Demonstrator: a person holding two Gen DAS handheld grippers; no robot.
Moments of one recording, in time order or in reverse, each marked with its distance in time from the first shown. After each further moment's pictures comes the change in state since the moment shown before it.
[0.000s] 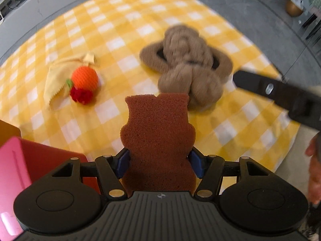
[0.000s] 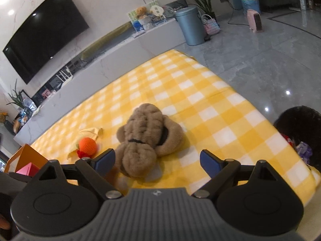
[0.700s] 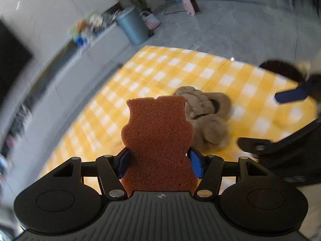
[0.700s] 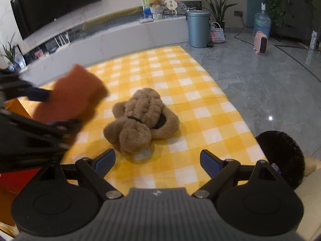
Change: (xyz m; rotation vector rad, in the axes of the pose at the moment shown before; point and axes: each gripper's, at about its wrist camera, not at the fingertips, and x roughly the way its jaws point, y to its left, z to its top) left arm -0.071 -0.042 0.004 0.329 -0.305 0.294; right arm -0.021 0.030 -0.013 -0.264 0.065 -0.158
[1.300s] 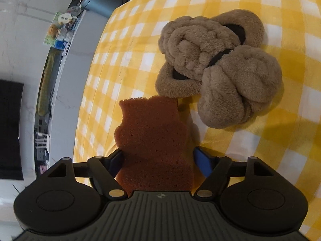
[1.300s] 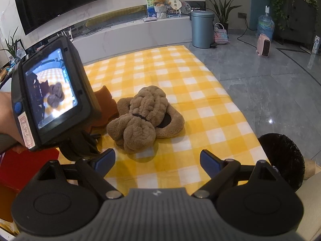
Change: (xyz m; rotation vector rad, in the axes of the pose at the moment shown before) left arm 0.117 -0.030 -0.001 0.422 0.228 0.185; right arm 0.002 0.008 -0.001 -0.022 0.001 0.006
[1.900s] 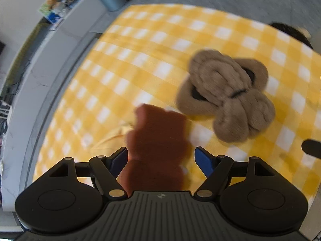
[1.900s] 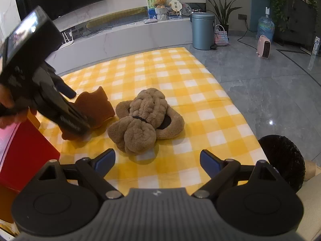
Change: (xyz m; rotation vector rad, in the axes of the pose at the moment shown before) left arm -0.008 0.066 -0.010 -0.217 -0.043 -0.300; right arm 0.000 0.001 0.001 -0.004 -0.006 0.001
